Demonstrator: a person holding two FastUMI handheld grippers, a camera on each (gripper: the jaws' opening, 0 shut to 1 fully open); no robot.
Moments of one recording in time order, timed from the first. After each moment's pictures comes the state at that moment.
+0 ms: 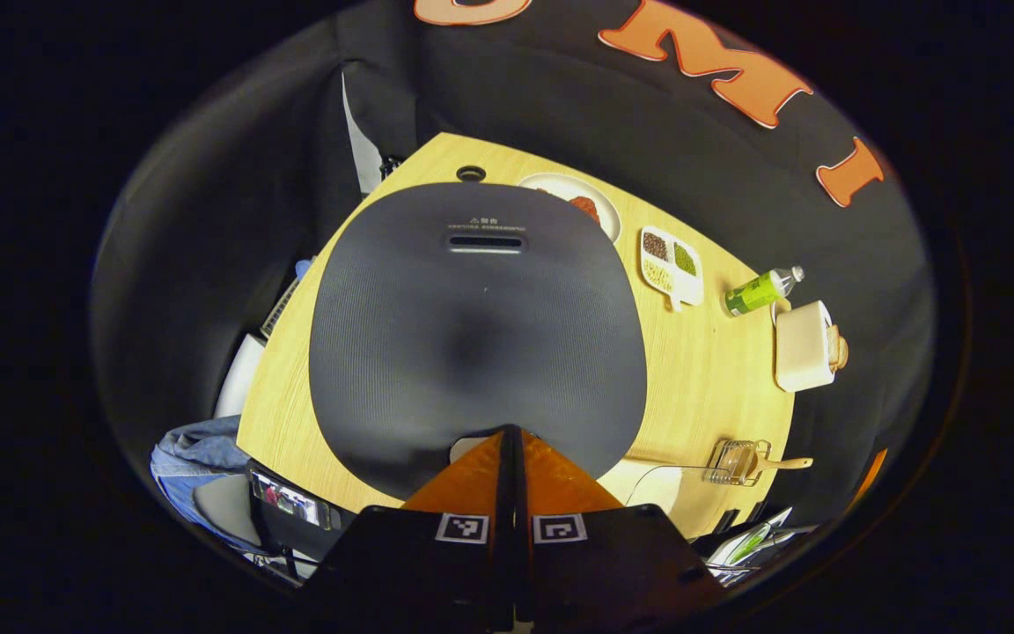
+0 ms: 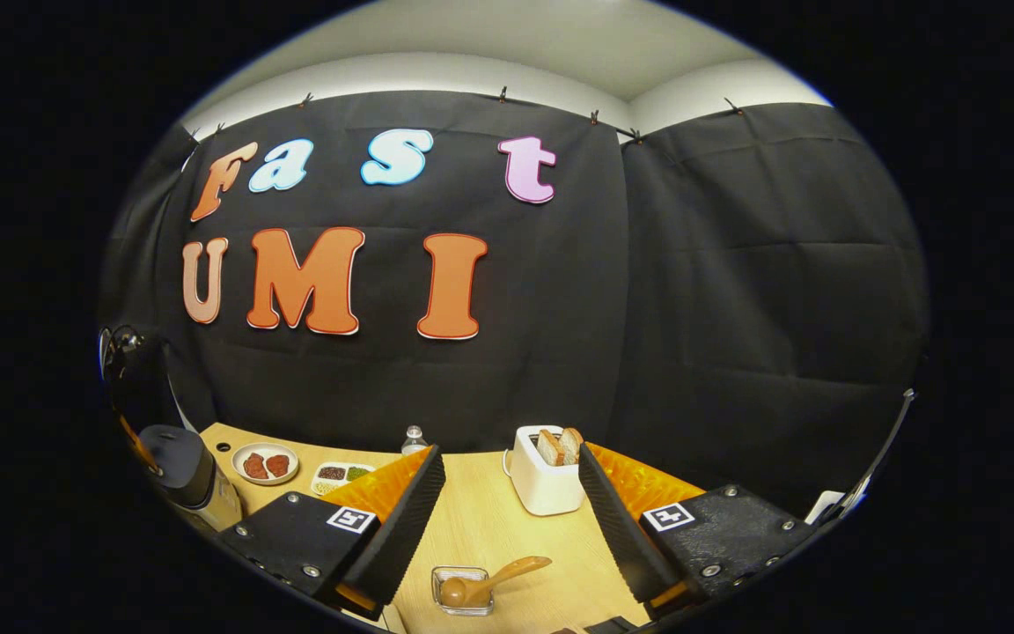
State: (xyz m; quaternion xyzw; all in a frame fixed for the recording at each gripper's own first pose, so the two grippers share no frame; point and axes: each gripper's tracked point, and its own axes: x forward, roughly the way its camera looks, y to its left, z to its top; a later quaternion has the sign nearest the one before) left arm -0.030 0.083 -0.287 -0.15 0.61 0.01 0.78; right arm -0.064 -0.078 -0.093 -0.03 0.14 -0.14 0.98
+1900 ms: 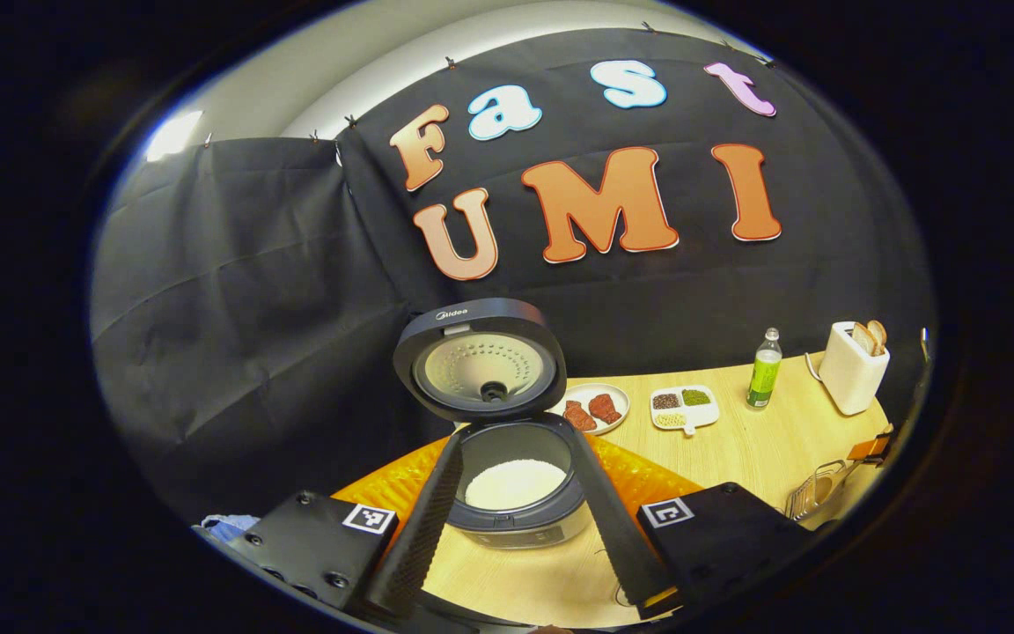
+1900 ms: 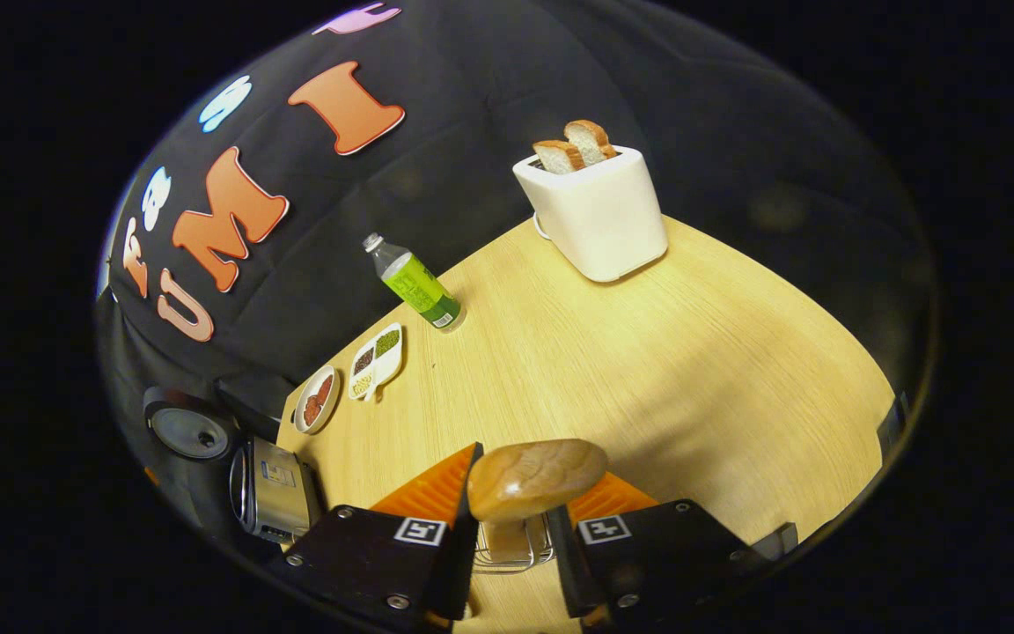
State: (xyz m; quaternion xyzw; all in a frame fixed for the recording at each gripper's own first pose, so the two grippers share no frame) left arm -0.082 0.010 -0.129 0.08 0.23 0.13 0.96; right arm -0.064 -0.061 -0.366 0.28 0.45 -0.05 0.85
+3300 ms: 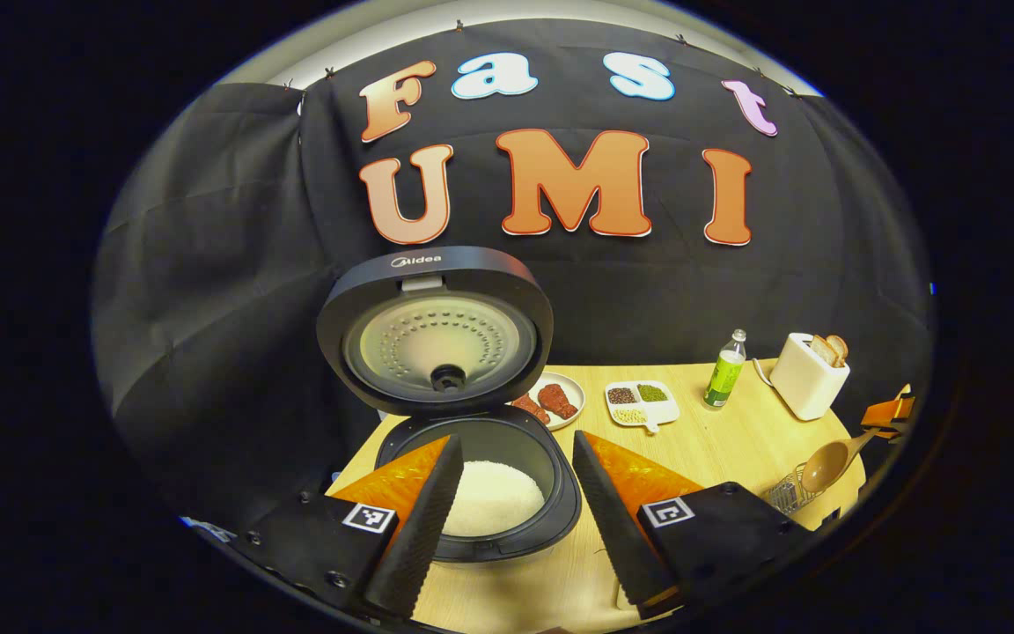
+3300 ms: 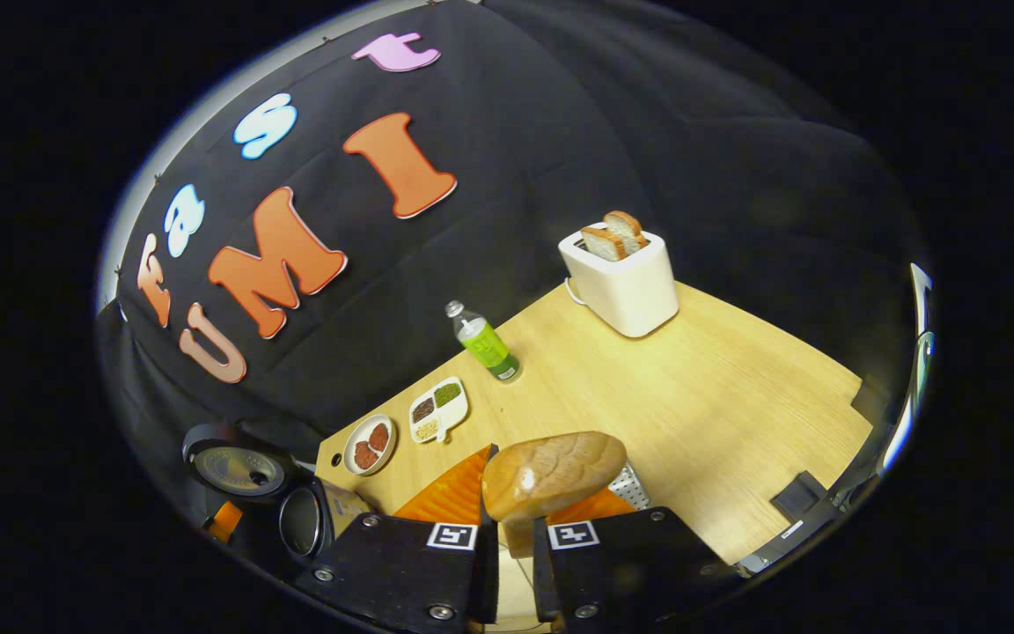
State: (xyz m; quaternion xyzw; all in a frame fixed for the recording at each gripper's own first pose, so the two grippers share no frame) left arm -0.017 0.054 -0.203 -0.01 0.27 -0.01 0.96; right arm -0.077 0.018 -0.222 0.27 0.35 -0.08 0.89
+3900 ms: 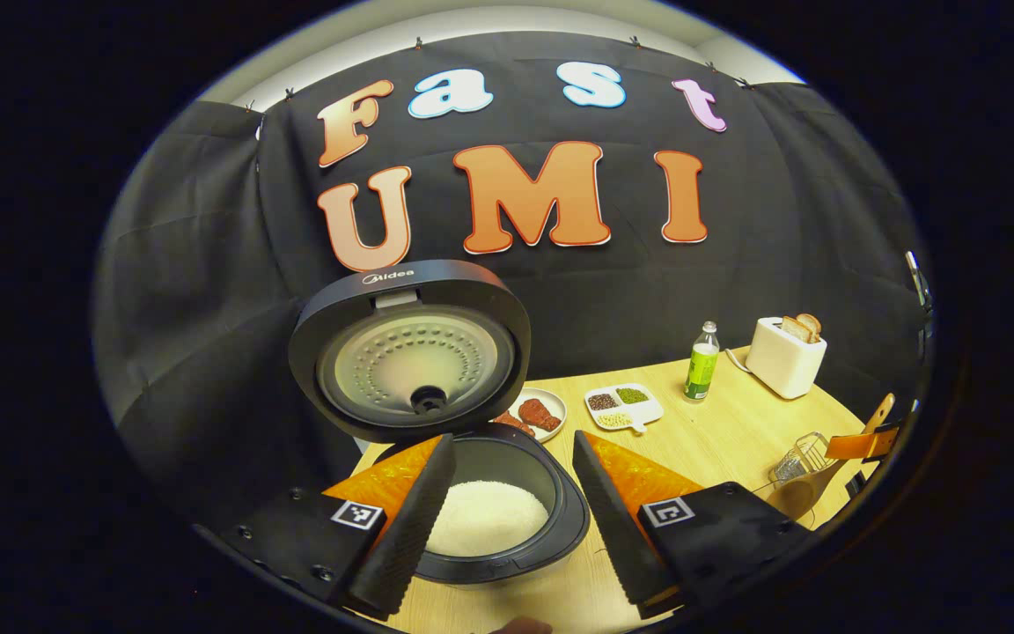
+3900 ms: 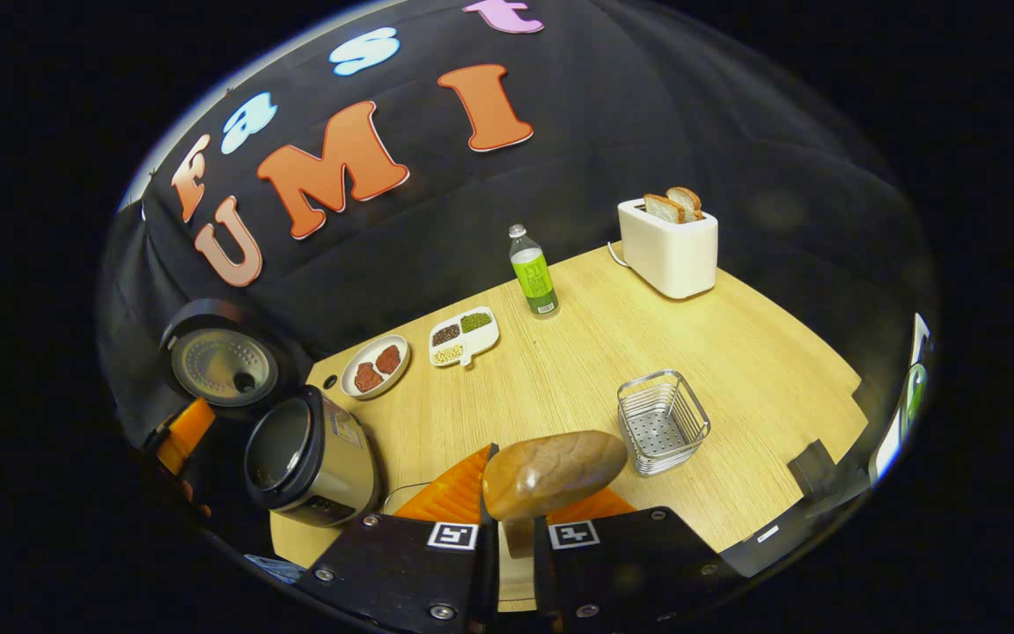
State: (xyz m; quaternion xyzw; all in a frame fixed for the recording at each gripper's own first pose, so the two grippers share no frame) left arm -0.015 0.052 -0.204 0.03 0.22 -0.08 0.97; right arm -0.123 0.105 -0.259 0.15 0.40 -0.05 0.90
